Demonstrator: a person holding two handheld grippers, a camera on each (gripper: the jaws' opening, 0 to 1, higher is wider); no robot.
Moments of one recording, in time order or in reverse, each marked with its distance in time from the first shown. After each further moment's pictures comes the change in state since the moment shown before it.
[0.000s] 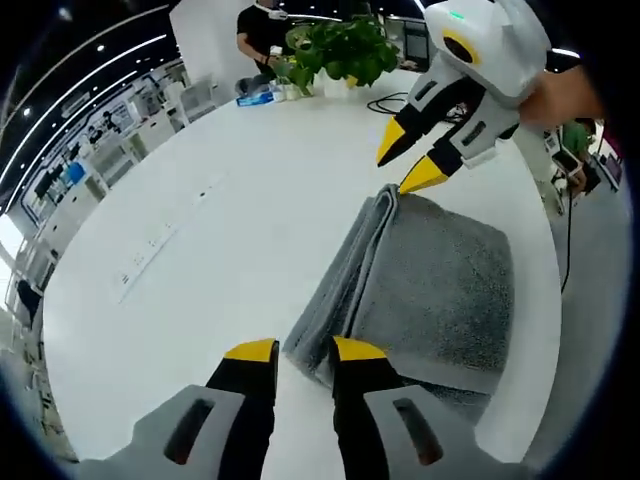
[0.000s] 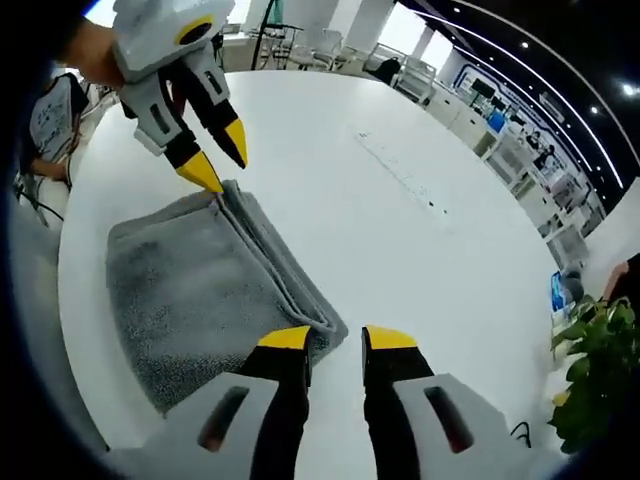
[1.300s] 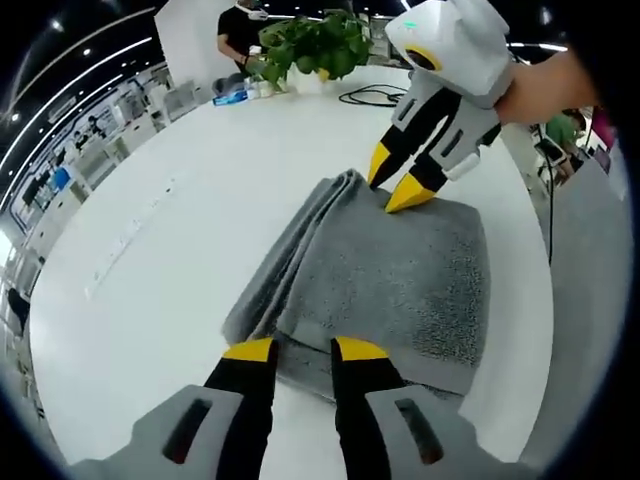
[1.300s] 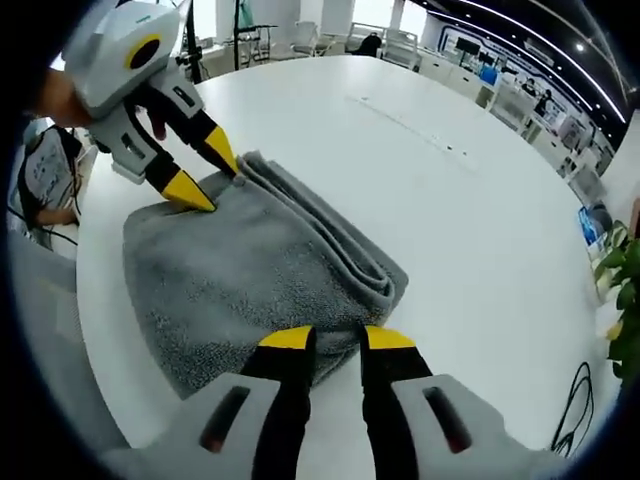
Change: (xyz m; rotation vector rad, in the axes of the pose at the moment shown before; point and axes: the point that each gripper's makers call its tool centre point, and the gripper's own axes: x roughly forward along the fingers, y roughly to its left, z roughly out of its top) left arm 0.016 -0.046 -0.017 0.032 0.005 -0.070; right arm 0.017 0.044 -0.046 0.204 0.074 0.107
